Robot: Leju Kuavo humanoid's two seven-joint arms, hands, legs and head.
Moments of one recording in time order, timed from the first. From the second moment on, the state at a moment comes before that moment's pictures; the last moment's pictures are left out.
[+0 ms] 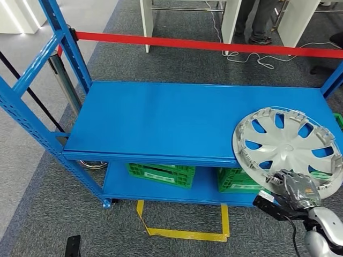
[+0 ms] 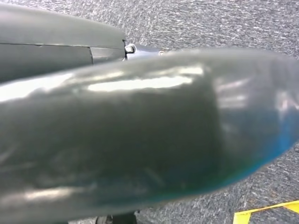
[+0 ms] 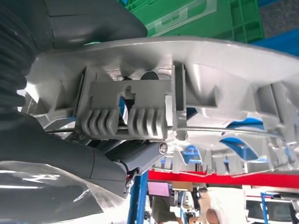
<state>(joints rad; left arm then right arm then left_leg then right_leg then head) -0.07 -0.13 0.55 -0.21 -0.31 0.28 -0.38 0.00 -0.46 0.16 -1.31 1.03 -0.08 -0.07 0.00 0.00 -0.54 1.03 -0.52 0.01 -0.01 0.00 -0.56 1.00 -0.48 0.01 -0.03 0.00</state>
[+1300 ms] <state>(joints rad) -0.07 -0.14 0.63 -0.21 -0.31 0.28 -0.39 0.22 -0.53 0.13 -1.82 1.42 -0.21 0.06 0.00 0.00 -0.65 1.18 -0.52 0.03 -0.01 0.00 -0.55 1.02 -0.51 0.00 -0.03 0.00</state>
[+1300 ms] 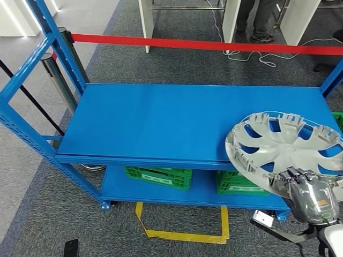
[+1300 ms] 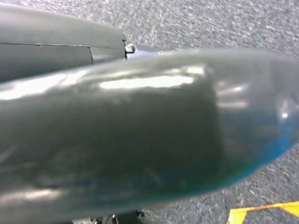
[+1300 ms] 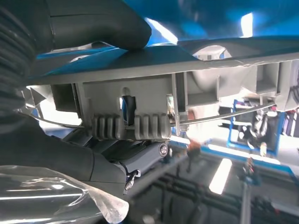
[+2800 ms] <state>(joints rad) -0.07 -0.16 0.66 -0.21 -0.35 0.36 -0.46 0.30 -0.63 0.10 -2.13 1.57 -0.42 0.00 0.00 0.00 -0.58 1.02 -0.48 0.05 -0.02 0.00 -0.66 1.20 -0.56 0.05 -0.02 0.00</state>
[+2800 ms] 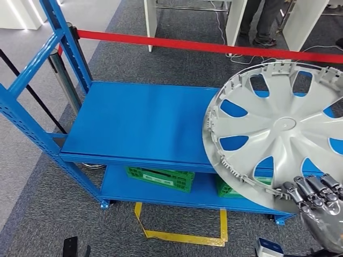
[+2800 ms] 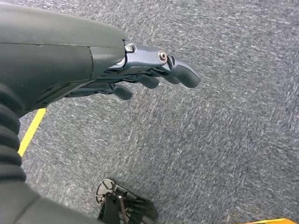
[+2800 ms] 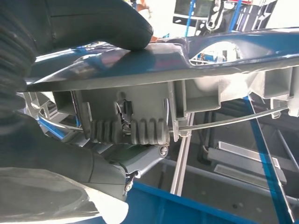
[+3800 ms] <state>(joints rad) -0.07 -0.16 0.67 -0.21 -0.39 0.32 -0.45 0.31 -0.57 0.15 -2.13 1.57 -0.56 -0.03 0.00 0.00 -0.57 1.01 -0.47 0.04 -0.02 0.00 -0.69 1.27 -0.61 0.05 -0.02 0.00</state>
